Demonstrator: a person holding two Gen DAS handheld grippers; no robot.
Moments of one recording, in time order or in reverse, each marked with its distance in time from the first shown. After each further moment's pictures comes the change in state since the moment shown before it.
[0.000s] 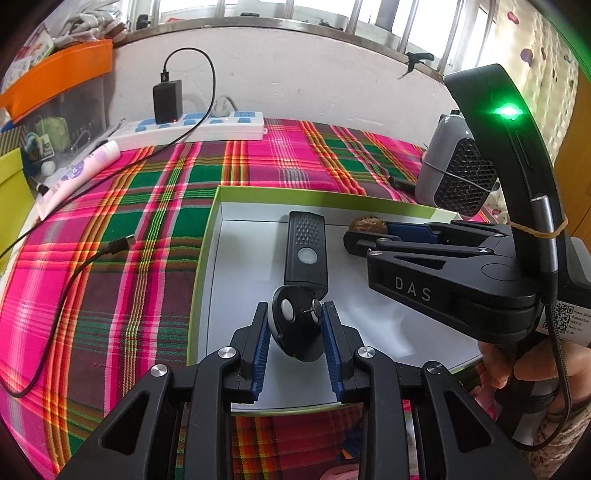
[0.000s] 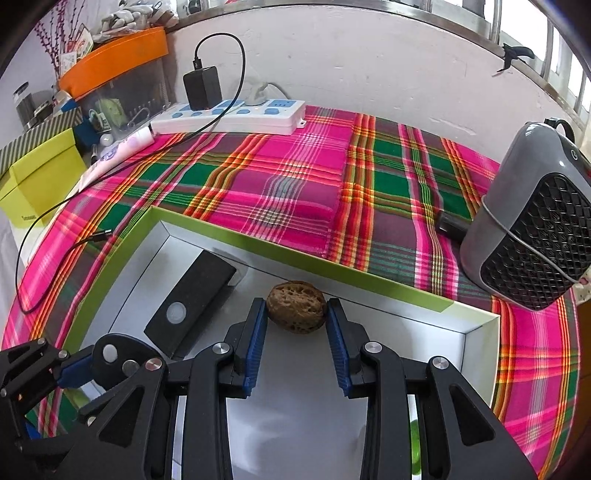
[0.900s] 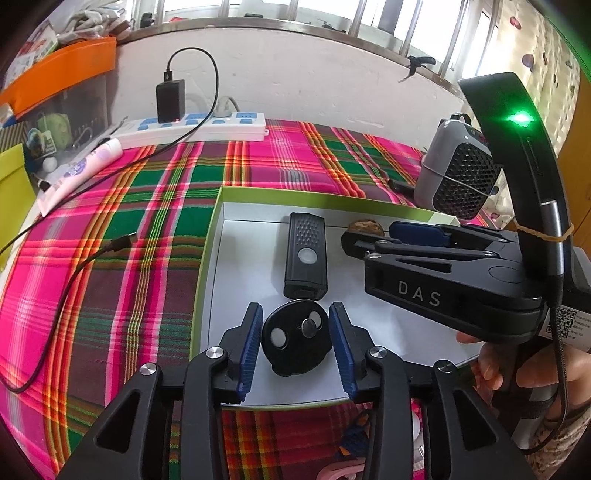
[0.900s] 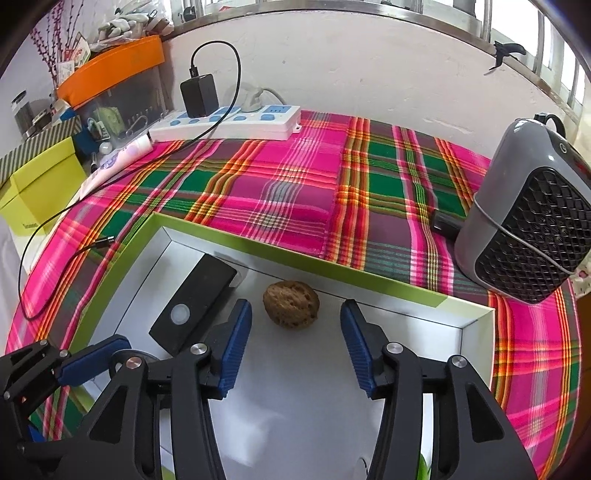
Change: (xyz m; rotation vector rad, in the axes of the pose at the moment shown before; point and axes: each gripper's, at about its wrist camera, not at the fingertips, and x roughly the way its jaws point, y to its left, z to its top) left arm -0.003 0.001 0.000 -0.012 -0.002 -0.004; right arm -0.007 -0.001 -0.004 0.029 -0.023 -0.003
